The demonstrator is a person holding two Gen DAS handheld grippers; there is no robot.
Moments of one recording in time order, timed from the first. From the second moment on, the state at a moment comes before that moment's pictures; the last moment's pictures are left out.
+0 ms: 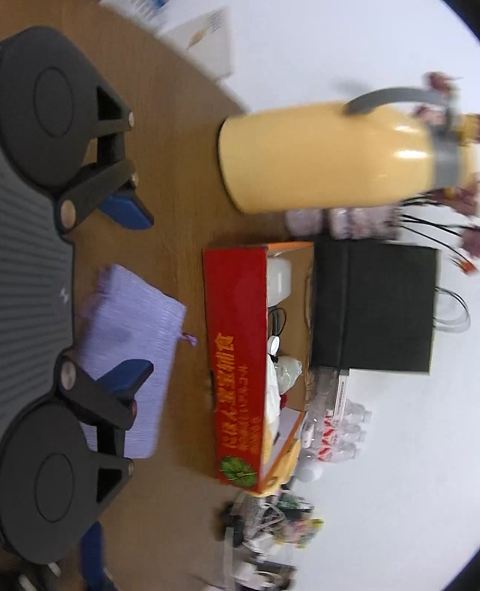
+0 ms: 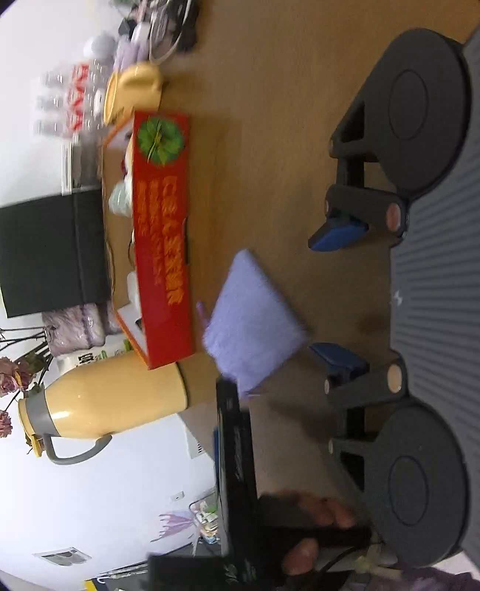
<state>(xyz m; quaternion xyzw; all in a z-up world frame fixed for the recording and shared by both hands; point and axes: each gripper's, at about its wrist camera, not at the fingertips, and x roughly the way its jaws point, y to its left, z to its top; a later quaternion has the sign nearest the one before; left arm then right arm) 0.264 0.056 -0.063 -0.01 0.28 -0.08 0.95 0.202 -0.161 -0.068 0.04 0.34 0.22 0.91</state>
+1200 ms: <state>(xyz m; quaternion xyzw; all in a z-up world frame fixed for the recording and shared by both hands) 0.163 0.002 -0.052 -0.07 0.31 -0.14 0.94 0.174 -0.185 -0.057 0.03 0.30 0.20 0.93</state>
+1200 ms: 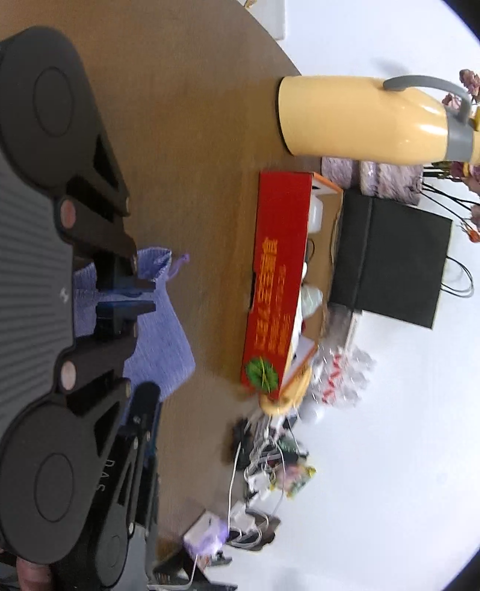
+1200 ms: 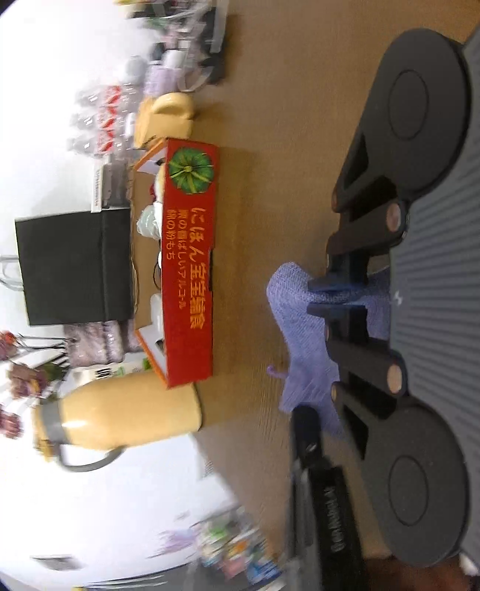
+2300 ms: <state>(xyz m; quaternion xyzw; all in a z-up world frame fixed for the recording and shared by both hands) 0.495 -0.031 -0.009 0.03 0.25 -0.06 0.97 0.502 -0.179 -0.024 0.07 0.31 0.14 0.94</state>
